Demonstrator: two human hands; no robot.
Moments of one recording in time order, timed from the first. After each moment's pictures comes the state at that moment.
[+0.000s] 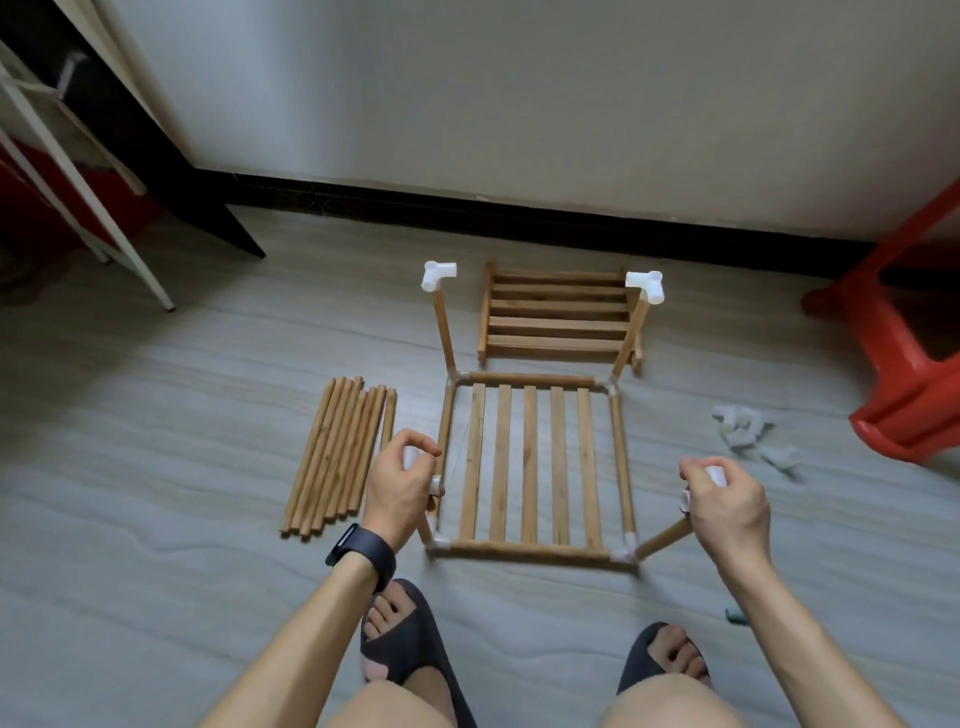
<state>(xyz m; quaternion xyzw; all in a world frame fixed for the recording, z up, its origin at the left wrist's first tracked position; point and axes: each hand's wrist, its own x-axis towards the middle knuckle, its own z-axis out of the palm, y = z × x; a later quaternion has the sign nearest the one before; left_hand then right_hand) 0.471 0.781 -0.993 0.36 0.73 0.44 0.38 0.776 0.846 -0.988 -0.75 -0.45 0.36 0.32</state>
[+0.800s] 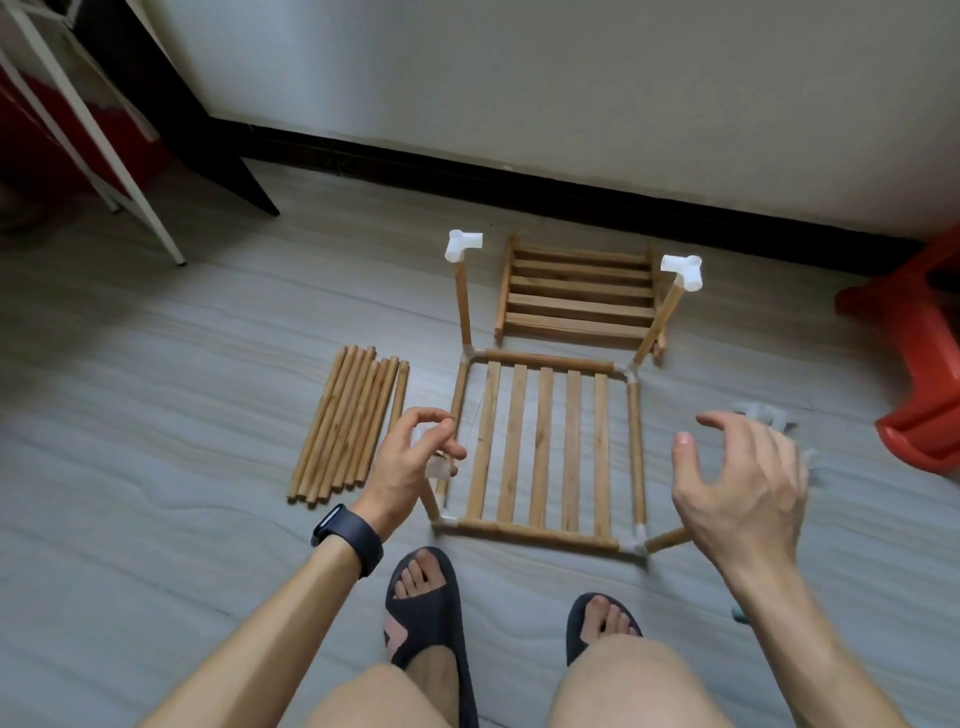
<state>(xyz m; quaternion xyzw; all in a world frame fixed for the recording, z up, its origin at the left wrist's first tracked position) 0.456 0.778 -0.998 0.33 0.65 0.48 0.49 0.754 0.840 -0.967 -0.66 -0.70 0.06 0.26</state>
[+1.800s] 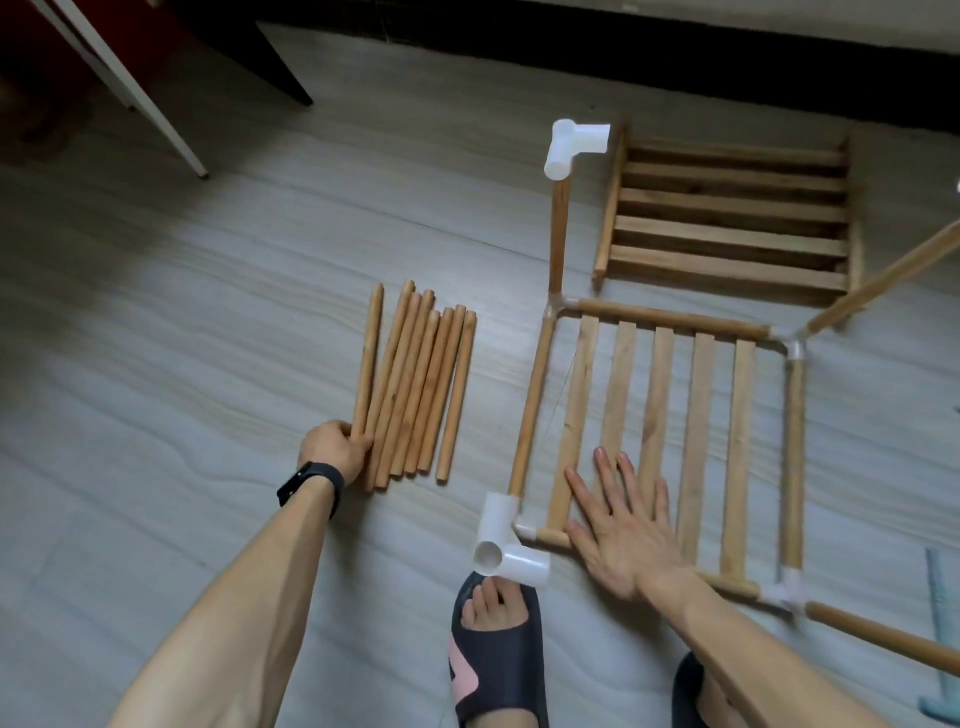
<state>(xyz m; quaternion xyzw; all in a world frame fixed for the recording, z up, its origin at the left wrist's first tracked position) 0.245 0.790 -1.202 0.20 0.93 0.05 0.30 0.621 0.859 -1.206 -0.43 -0.82 0.27 -0.27</state>
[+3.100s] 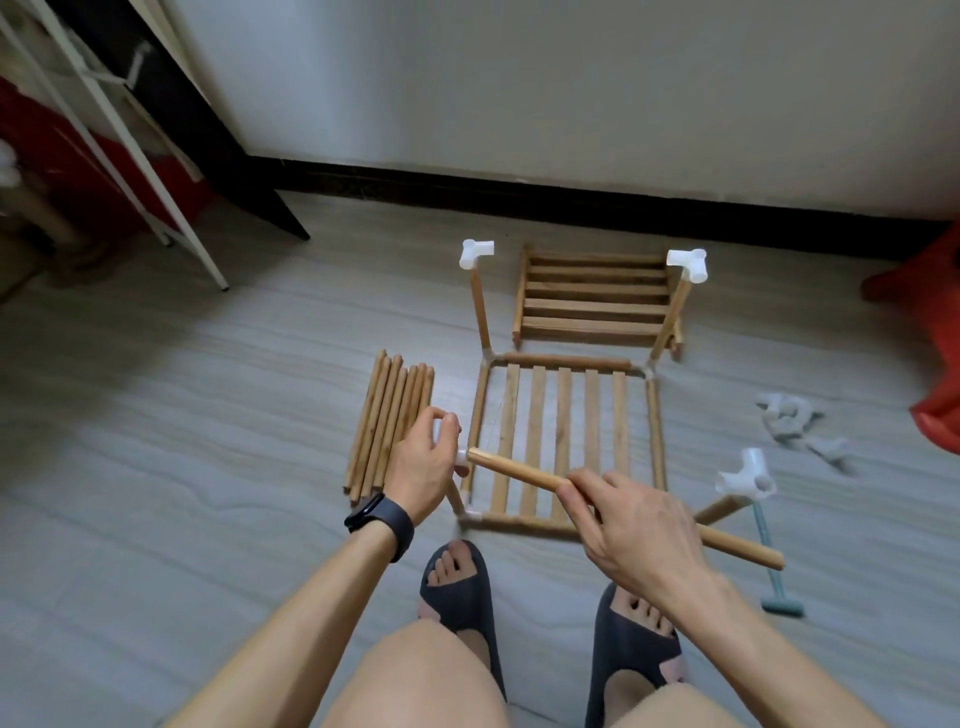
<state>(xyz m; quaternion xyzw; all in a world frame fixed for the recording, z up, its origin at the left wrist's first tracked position) 0.466 0.768 -0.987 0.40 0.76 0.37 0.36 0.707 0.790 -0.978 -0.50 -0.85 0.15 0.05</state>
